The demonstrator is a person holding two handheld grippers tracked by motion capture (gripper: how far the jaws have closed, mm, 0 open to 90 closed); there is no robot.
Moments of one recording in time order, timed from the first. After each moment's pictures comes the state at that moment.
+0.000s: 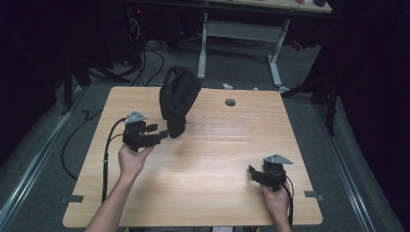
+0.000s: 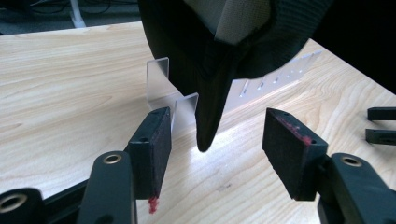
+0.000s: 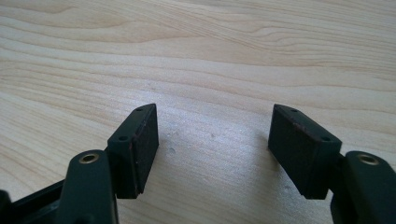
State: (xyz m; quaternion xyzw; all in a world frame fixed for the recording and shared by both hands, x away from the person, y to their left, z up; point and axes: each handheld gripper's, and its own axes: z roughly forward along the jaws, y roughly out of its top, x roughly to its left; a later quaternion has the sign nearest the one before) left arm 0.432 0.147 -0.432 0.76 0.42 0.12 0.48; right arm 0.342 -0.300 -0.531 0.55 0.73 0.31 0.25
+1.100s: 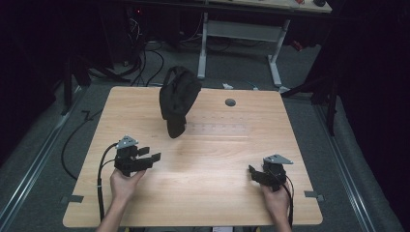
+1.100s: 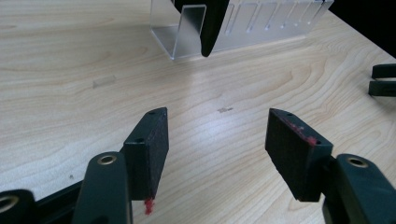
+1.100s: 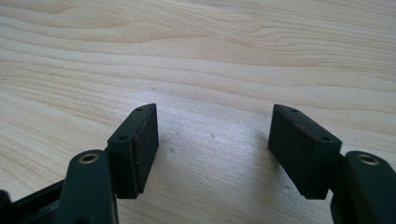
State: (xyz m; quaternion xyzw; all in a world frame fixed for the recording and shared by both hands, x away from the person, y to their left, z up) left arm 0.384 0.170 -0.483 0.76 0.45 0.09 0.46; right arm 0.342 -0.300 -0.531 0.55 0.73 0.31 0.25
